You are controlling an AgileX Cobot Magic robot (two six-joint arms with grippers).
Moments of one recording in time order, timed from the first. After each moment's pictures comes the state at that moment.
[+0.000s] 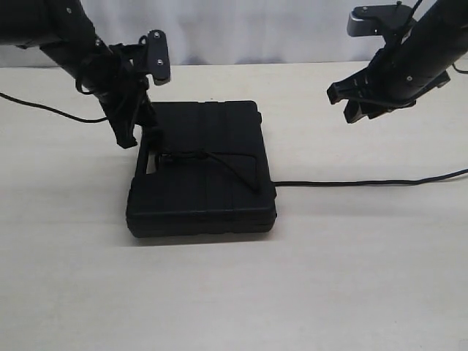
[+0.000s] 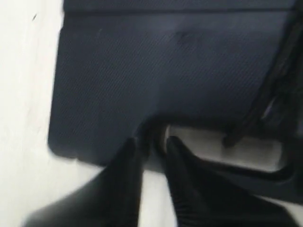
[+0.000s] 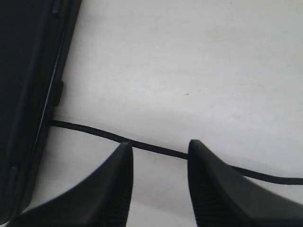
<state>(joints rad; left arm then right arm) -0.30 2.00 -1.43 -0.32 0.70 1.34 0.14 1.75 -1.33 0.10 0.83 -0.12</state>
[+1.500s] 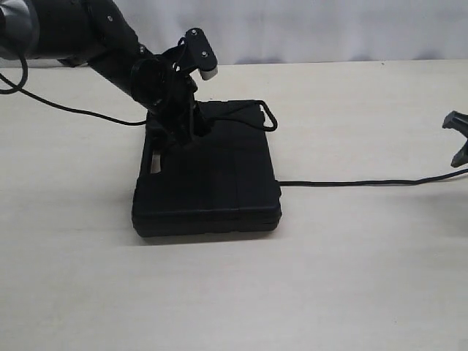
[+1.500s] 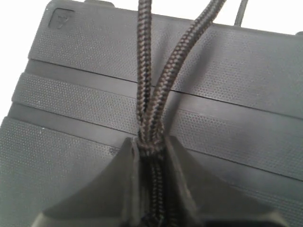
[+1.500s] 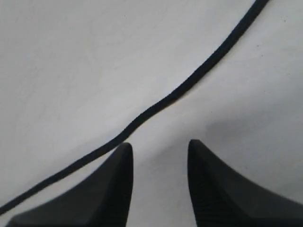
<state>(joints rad) -0.41 2.02 -1.44 -0.58 0.66 1.20 -0.35 1.77 -1.03 0.29 0.57 0.00</state>
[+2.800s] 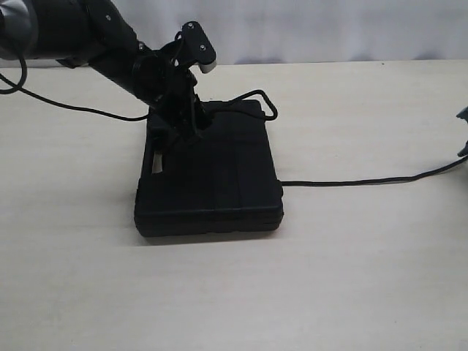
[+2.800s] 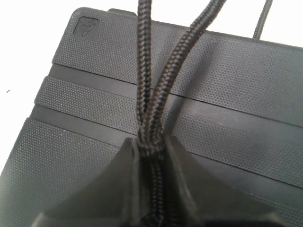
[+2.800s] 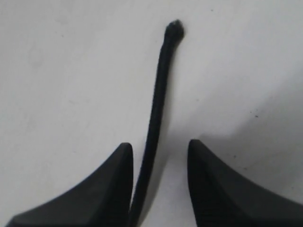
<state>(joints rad) -0.41 2.02 -1.44 -0.62 0.61 1.21 -0.45 2.04 -1.16 0.57 0.34 -0.01</state>
